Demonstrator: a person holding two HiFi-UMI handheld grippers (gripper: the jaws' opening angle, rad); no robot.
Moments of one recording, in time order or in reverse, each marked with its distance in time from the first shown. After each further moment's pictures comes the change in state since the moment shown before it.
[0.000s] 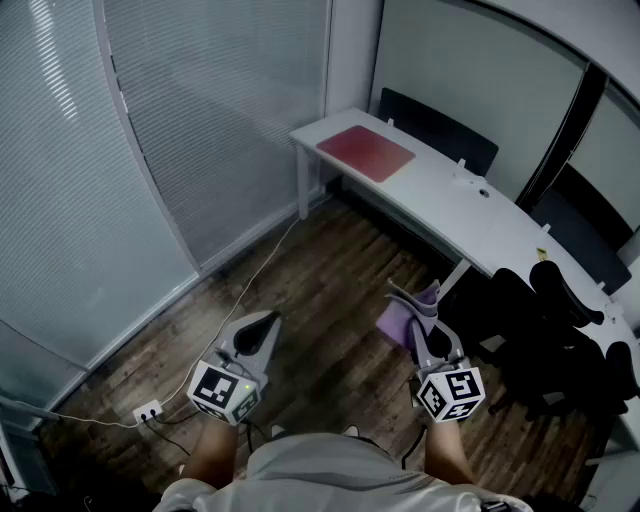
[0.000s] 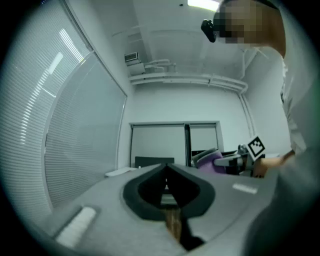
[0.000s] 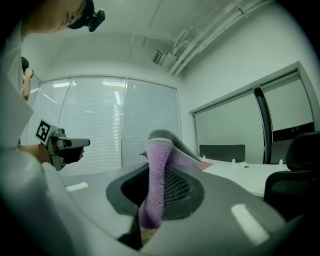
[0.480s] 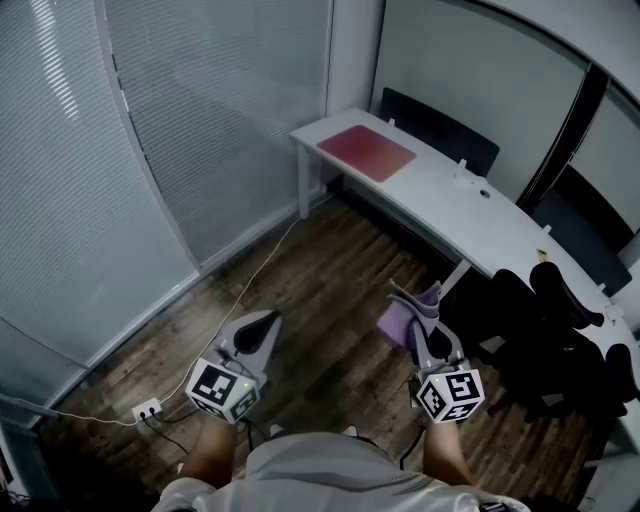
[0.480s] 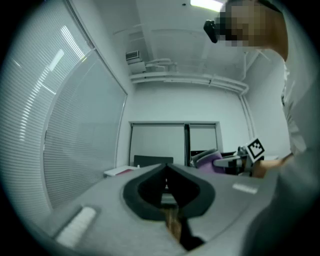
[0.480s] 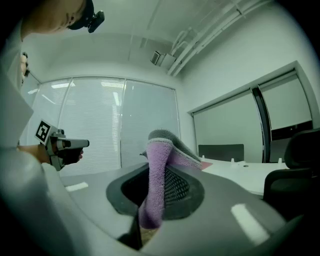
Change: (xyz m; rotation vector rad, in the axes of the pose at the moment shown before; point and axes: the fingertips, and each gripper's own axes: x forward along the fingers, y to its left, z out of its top) left arm 0.003 -0.004 -0.001 -0.024 0.004 -0.006; right arm -0.004 -0.006 -0.001 0.012 -0.010 -0.009
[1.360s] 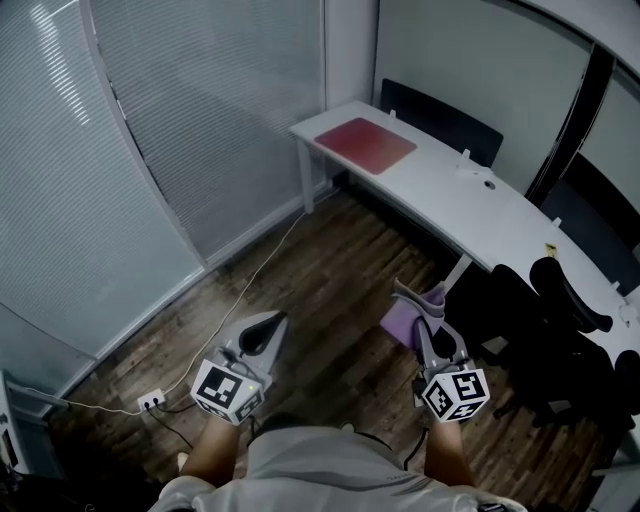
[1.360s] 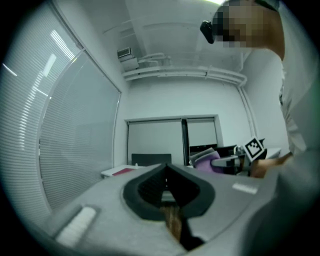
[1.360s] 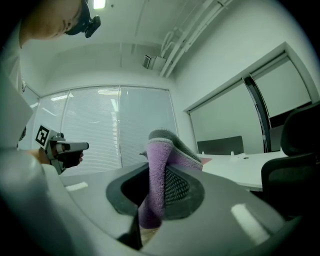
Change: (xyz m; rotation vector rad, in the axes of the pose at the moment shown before) left arm 0.070 -0.086 -0.016 0.056 0.047 0.017; right arm -0.032 -0.104 -0.027 0.105 -0.020 0.045
